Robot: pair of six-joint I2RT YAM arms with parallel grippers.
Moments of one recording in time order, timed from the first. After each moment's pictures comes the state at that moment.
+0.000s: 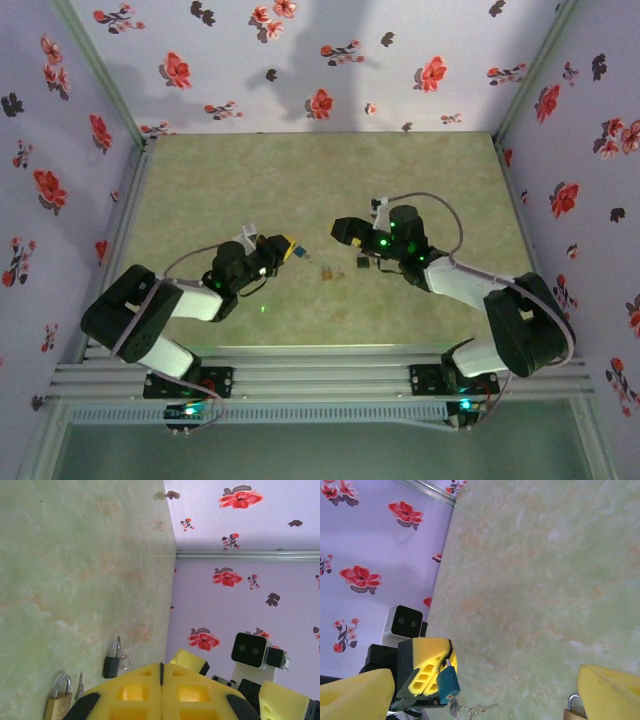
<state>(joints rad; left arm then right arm) -0.58 1.53 0.33 1.02 0.24 -1.47 0.51 1.41 0.62 0.39 -0.51 0.88</state>
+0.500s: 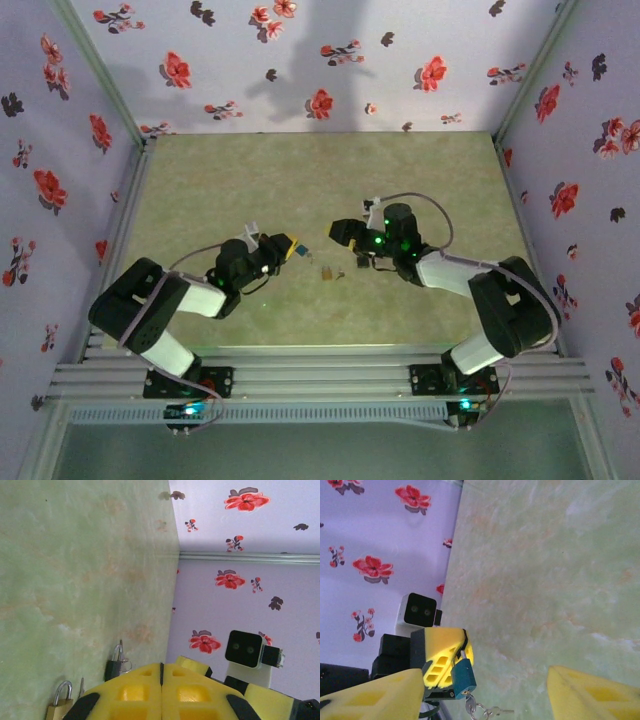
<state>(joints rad) -0.58 1.58 0.35 1.04 0.24 -1.49 0.51 1.53 0.65 0.48 -0.62 0.95</state>
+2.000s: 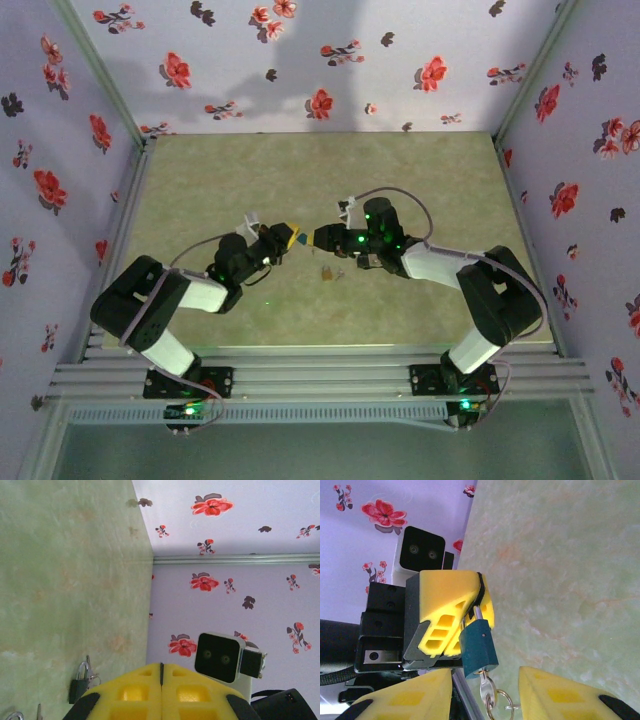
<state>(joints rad) -0.57 1.59 0.40 1.11 0.25 -1.49 0.60 1.61 0.78 0.39 -0.74 0.89</state>
